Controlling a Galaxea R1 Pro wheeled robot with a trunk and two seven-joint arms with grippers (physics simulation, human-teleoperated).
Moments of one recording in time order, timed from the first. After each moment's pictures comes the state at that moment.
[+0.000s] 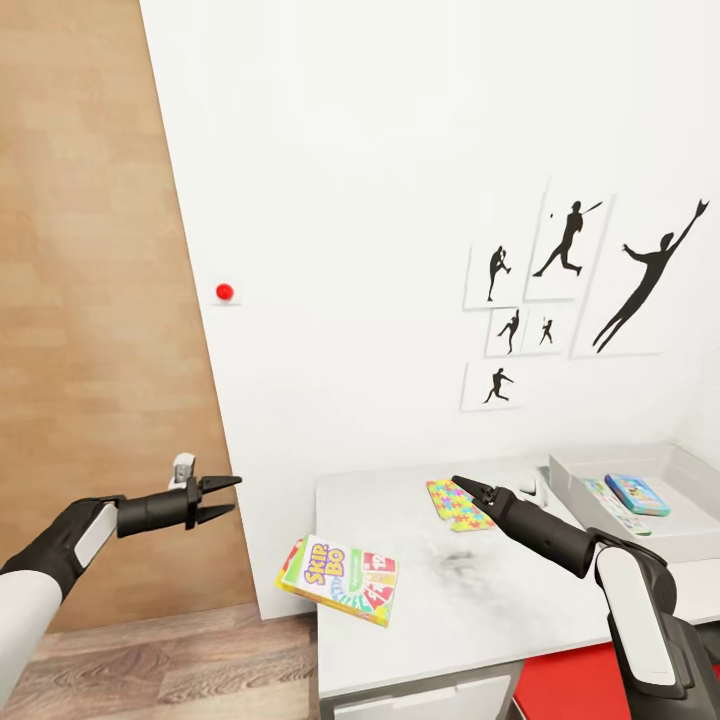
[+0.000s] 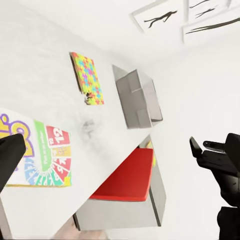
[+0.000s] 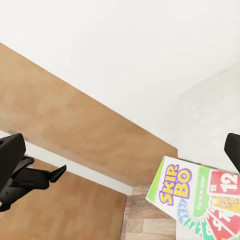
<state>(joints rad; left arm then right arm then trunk) -0.82 0.37 0.00 -0.49 0.46 0.93 -1.15 -0.32 -0.04 -0.27 -1.56 -0.77 1.01 0.34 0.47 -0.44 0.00</state>
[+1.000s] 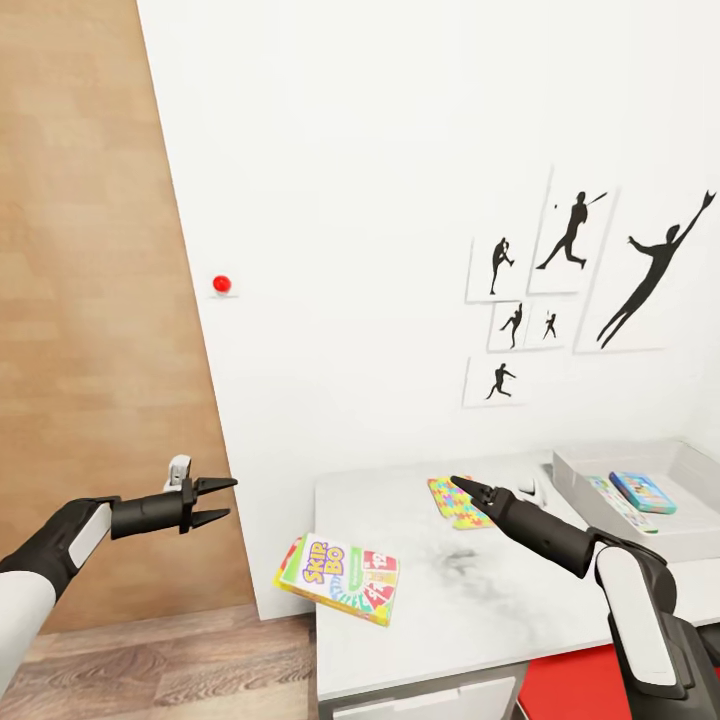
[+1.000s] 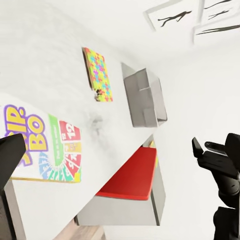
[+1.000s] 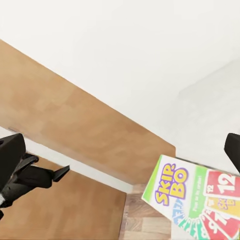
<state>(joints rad) -0.82 0.39 0.00 -0.48 0.46 0.99 -1.14 -0.32 -0.04 -0.27 -1.57 -0.77 1.02 0.35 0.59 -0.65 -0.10</state>
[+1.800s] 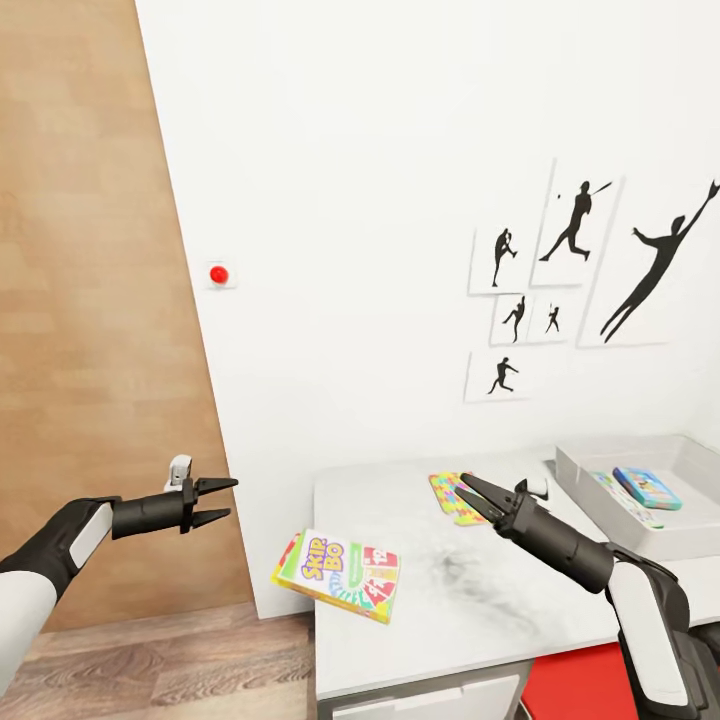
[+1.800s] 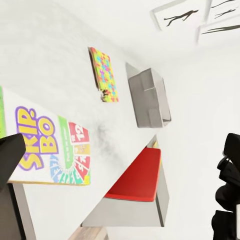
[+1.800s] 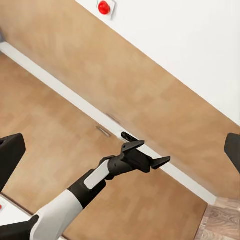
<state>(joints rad) -0.82 0.39 0.00 -0.48 0.46 0.98 -1.14 -0.28 -0.05 -0.30 -1.57 -0.77 1.04 0.85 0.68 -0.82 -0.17</state>
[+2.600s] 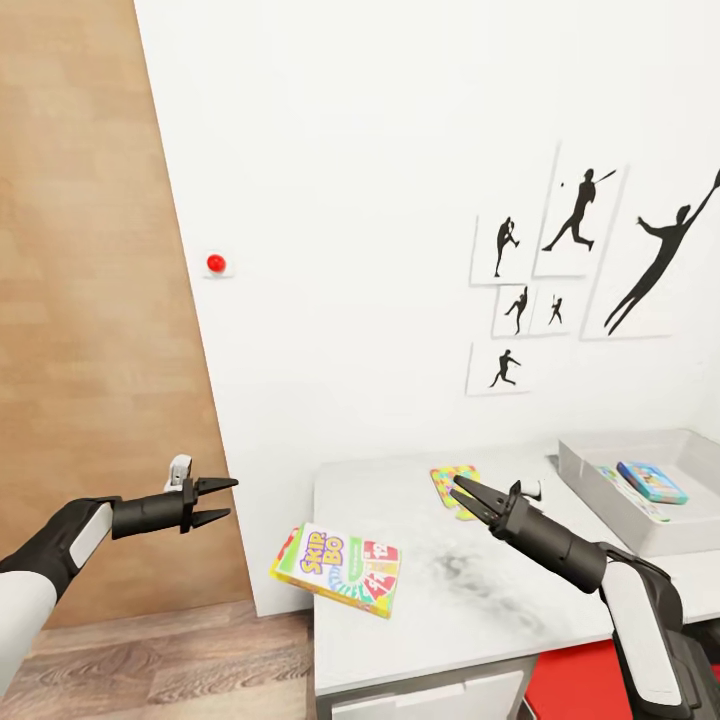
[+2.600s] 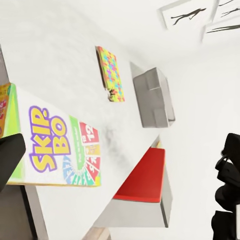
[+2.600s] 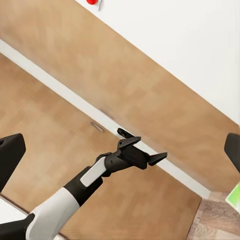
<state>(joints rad) -0.82 0.39 0.00 -0.48 0.46 0.98 -1.14 -0.28 -0.04 -0.28 -1.57 -0.75 1.04 0.83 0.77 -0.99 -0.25</state>
